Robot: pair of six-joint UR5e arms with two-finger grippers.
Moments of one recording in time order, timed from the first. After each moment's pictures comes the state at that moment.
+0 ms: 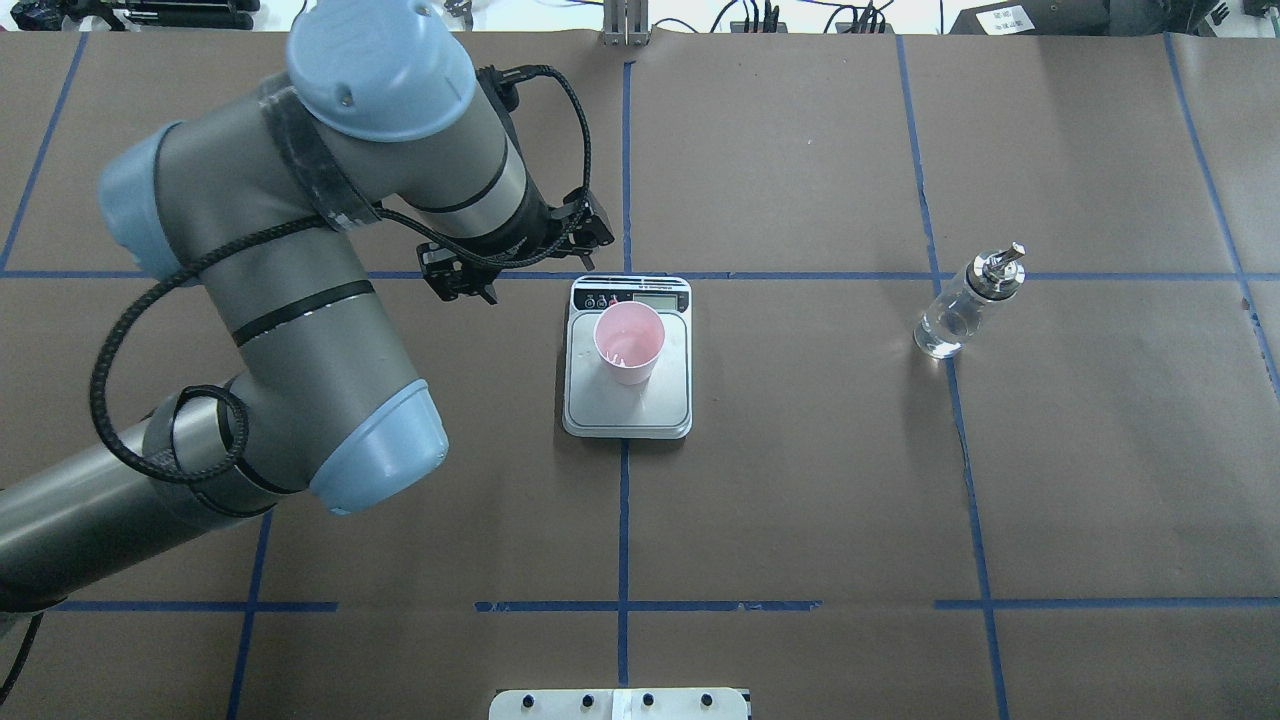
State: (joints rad) left arm -0.68 -2.36 -1.84 -1.40 -1.97 -1.43; right arm 1.49 -1.70 1.98 -1.33 2.38 0.44
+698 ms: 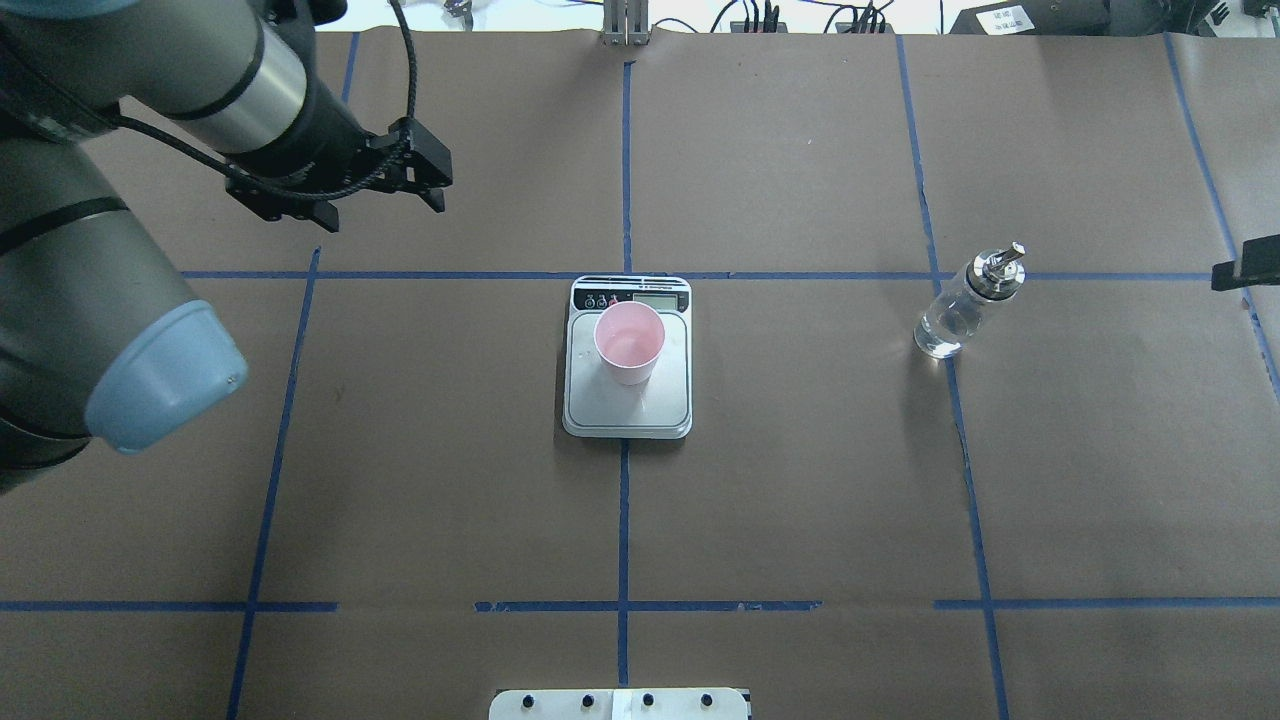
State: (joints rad) left arm -0.88 -2.19 -2.02 -1.35 -2.06 -1.12; right arm 1.14 -1.80 2.27 -1.28 2.14 0.94
